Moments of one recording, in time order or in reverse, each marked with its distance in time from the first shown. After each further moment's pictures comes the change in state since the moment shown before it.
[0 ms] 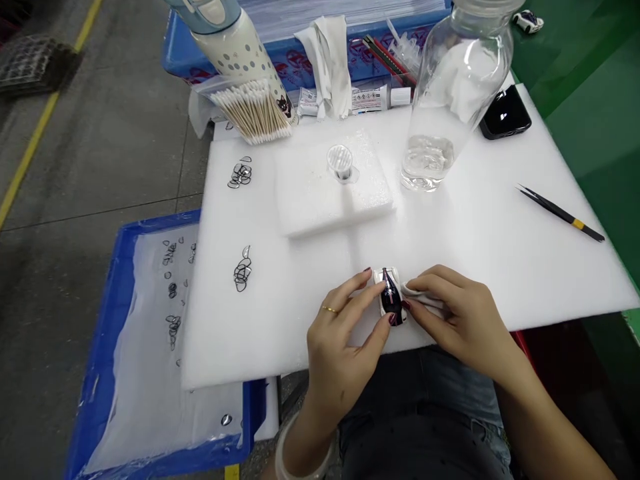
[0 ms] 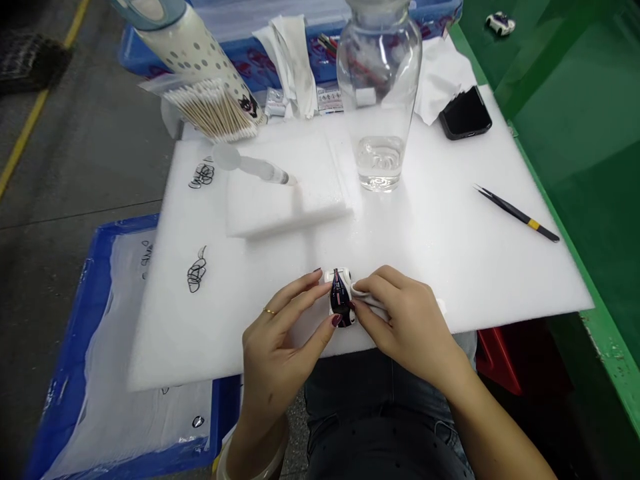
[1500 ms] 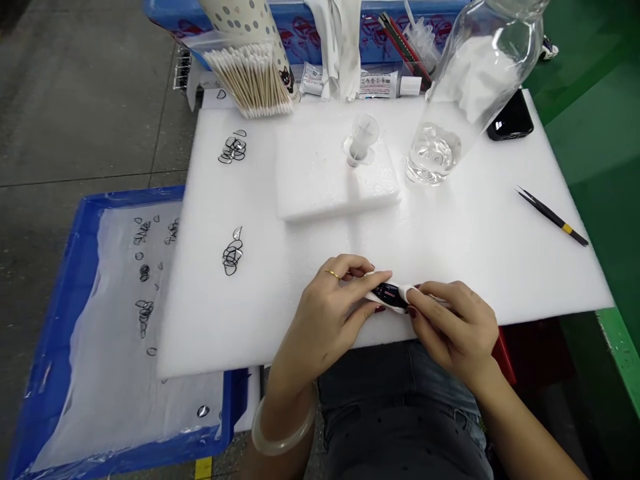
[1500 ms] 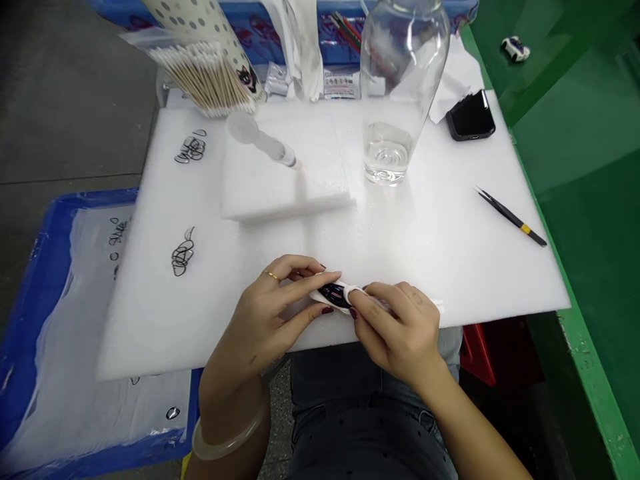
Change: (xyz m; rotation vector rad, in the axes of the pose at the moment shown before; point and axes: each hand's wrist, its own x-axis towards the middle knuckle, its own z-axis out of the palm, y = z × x) left_hand 0.028 -0.022 -0.020 0.017 -0.320 0.243; right_hand -0.021 0.006 0.023 -0.356 0.329 -0.350
